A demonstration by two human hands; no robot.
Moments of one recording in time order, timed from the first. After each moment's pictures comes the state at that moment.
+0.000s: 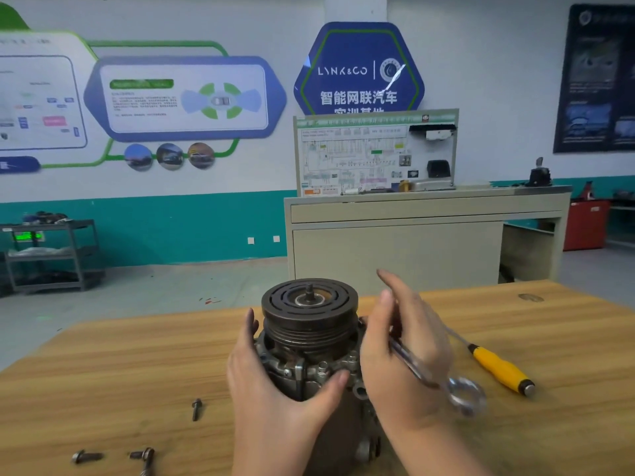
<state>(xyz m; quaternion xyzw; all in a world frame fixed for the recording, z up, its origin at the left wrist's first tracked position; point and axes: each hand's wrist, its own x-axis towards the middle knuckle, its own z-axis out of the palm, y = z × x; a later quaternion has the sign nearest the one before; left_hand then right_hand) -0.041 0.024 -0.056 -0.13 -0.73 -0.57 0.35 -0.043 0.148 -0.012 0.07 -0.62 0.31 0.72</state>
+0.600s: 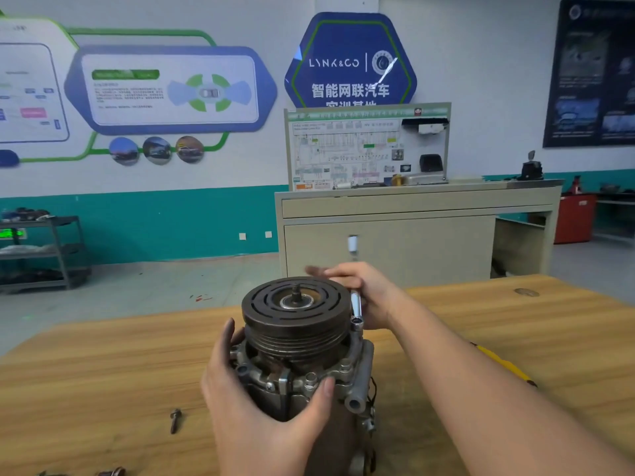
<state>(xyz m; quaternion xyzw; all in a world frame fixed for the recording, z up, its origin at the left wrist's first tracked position) -0.046 0.032 -0.060 -0.12 -0.68 -0.61 0.39 -0.169 0.194 0.017 0.09 -0.53 0.83 -0.16</state>
